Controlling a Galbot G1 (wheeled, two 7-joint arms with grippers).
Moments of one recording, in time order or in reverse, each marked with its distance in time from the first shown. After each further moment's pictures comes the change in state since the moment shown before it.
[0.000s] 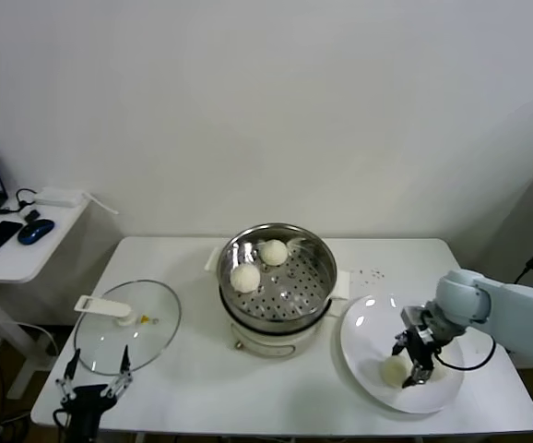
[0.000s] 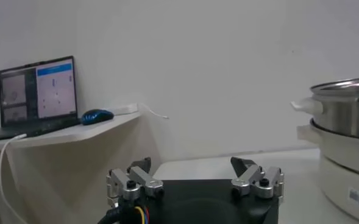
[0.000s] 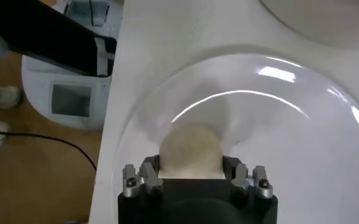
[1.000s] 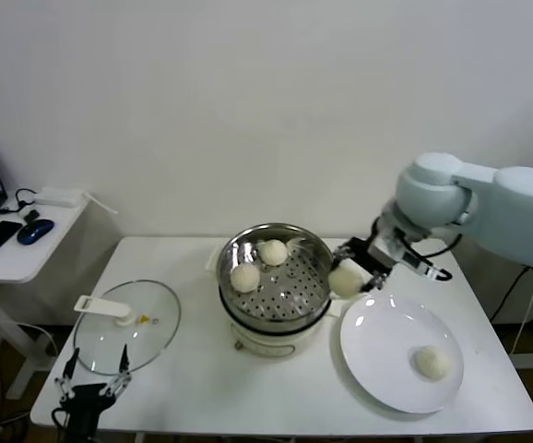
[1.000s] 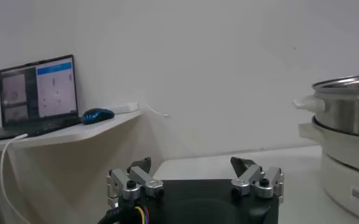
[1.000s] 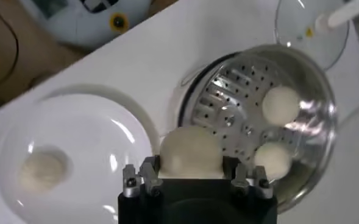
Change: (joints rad) left arm -0.001 -0.004 -0.009 -0.011 0.010 0.025 0.003; right arm 0.634 0.220 -0.130 0.276 -0.176 0.397 -0.084
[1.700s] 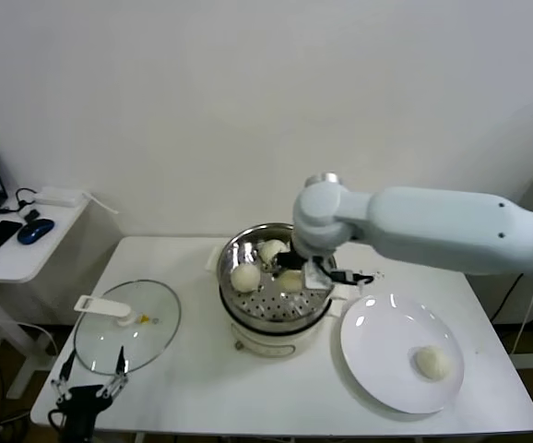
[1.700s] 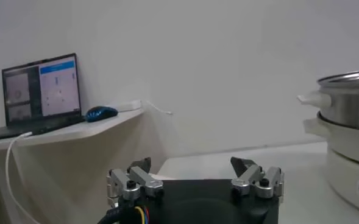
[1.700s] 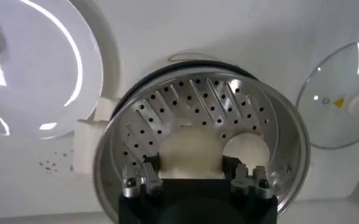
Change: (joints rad) left arm -0.001 0.007 -0.011 0.016 -0.004 -0.006 0.002; right arm -0.248 0.312 0.120 -0.092 -0.468 0.185 -0.002
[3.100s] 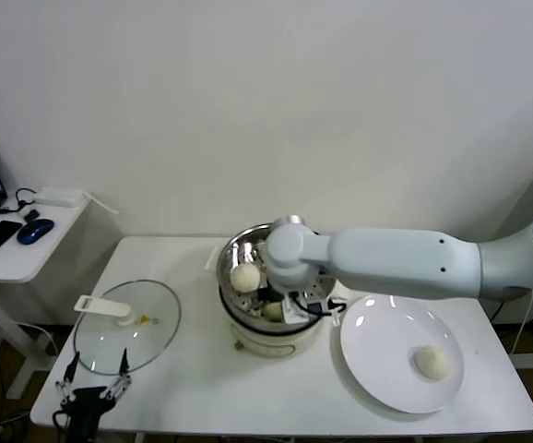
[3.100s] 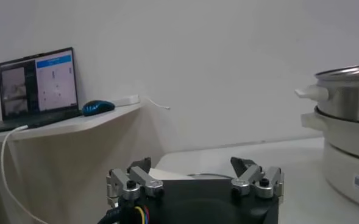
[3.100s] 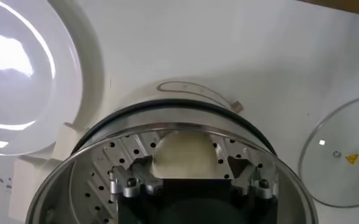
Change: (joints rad) left arm -0.010 -0.002 0.009 0.022 0.004 -0.002 0.000; right arm -0.144 0.084 0.029 -0.048 -0.085 0.042 -0.027
